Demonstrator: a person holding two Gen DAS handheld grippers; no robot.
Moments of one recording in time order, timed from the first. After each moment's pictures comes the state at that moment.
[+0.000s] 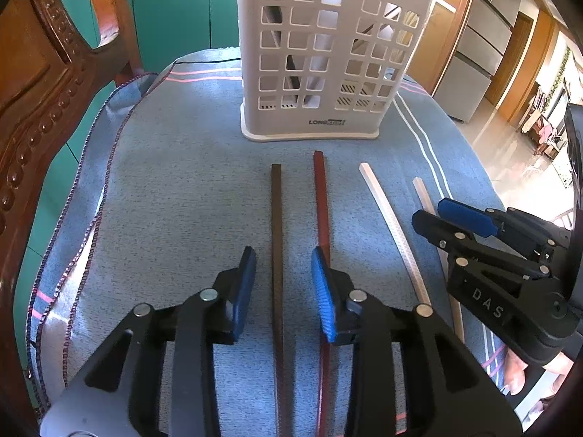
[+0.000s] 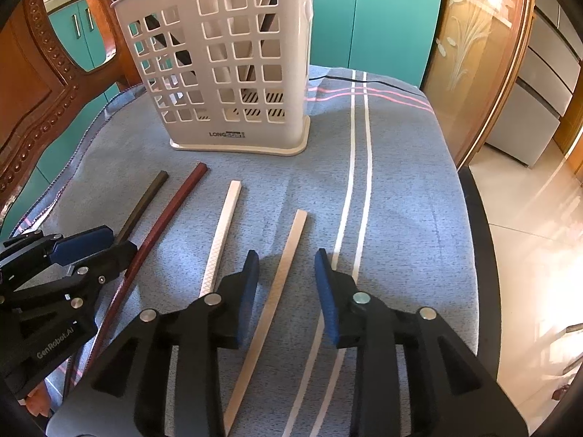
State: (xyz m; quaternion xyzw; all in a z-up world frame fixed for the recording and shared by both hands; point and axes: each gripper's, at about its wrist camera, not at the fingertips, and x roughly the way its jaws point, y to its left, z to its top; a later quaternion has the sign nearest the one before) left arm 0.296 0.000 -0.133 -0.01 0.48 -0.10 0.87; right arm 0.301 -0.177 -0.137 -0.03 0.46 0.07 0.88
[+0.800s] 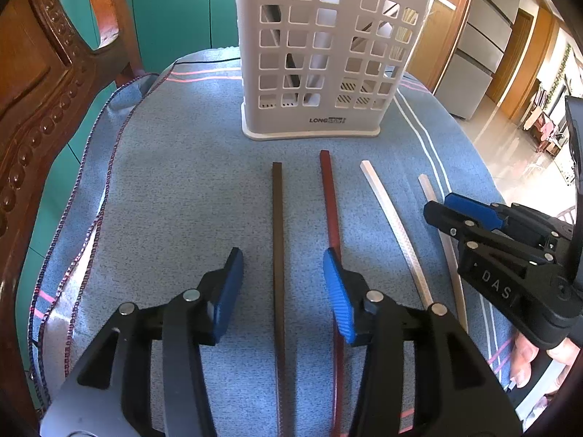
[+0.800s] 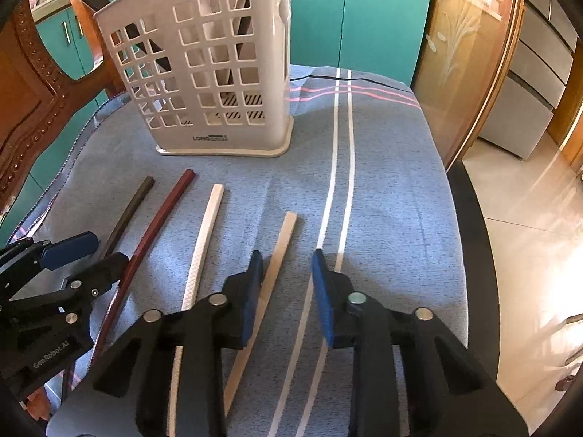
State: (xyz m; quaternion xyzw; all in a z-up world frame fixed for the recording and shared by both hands) left arm 0.297 -0.001 -0.134 0.00 0.48 -0.09 0.87; right arm 0.302 -0.183 -0.137 -0.02 0.46 0.06 0.88
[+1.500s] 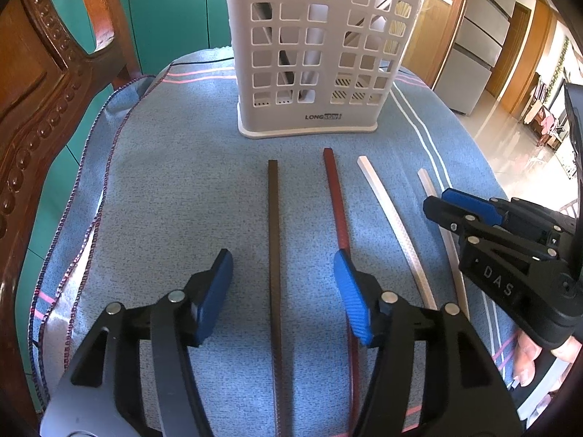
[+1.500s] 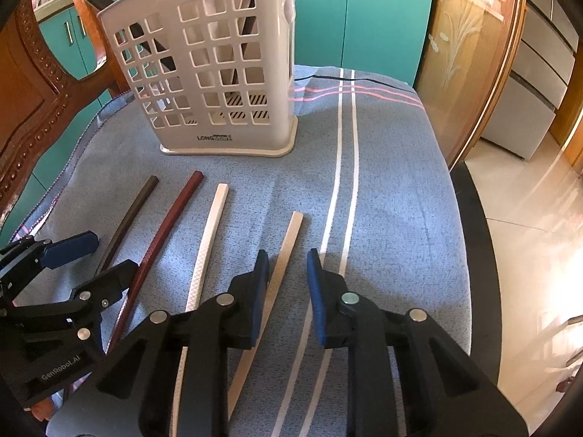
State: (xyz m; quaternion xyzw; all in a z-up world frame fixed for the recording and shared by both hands) left arm 0.295 -0.005 -0.135 0.01 0.48 -0.10 0.87; right arm 0.302 -0.182 -0.138 -0.02 0.46 0.06 0.88
